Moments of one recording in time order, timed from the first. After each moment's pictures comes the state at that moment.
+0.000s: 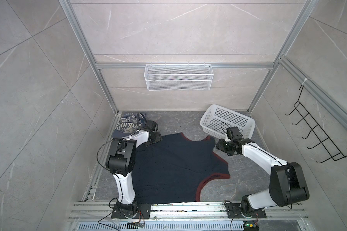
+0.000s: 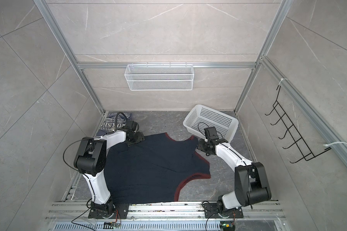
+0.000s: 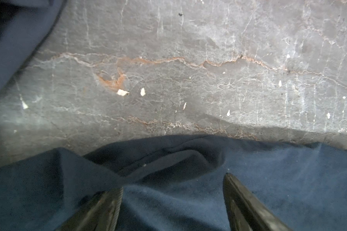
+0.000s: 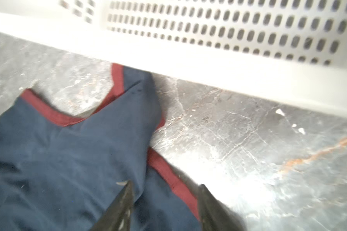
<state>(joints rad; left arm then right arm) -0.24 1.93 1.24 -0.42 0.00 -0.56 0.19 1.51 0.92 -0.46 -0.07 0.53</state>
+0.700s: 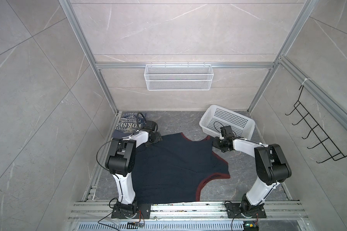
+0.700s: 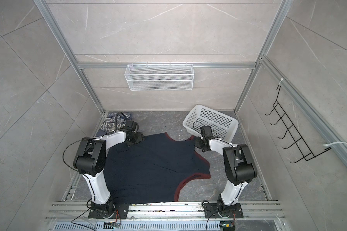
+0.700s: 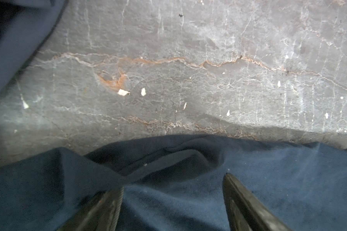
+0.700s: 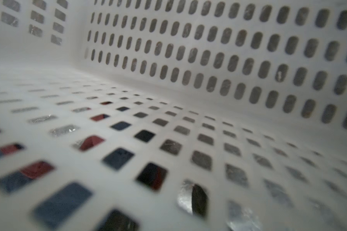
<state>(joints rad) -0.24 1.93 1.23 -0.41 0.00 -0.56 0.20 1.77 0.99 -0.24 -0.08 0.53</state>
